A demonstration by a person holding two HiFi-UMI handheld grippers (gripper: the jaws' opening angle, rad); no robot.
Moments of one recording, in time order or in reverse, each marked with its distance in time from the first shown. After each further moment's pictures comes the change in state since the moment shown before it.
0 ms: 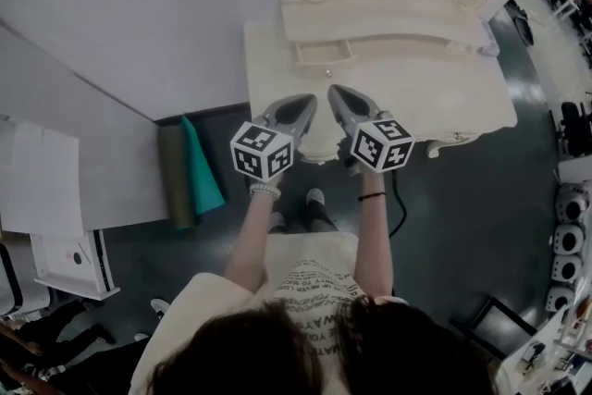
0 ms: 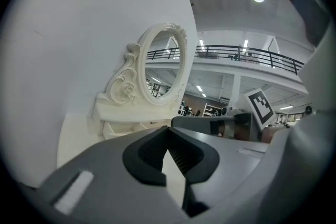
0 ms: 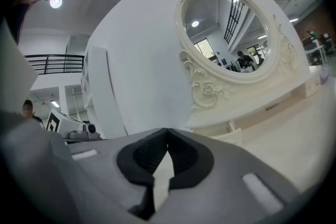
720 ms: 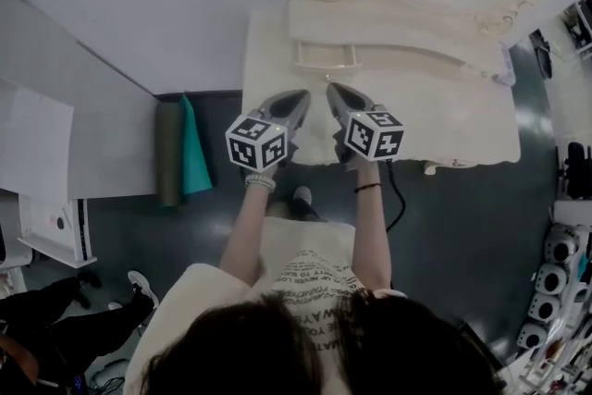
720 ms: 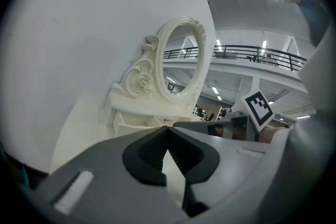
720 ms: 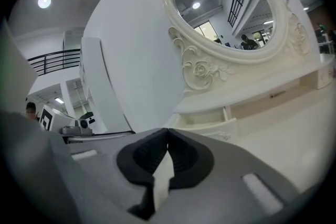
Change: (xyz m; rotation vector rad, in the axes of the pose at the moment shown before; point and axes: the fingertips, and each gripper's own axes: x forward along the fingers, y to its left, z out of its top) left arm 0.039 0.039 -0.023 -0.096 0.001 0.159; right arm 0.040 -0.060 -0.027 0.021 0.180 0.043
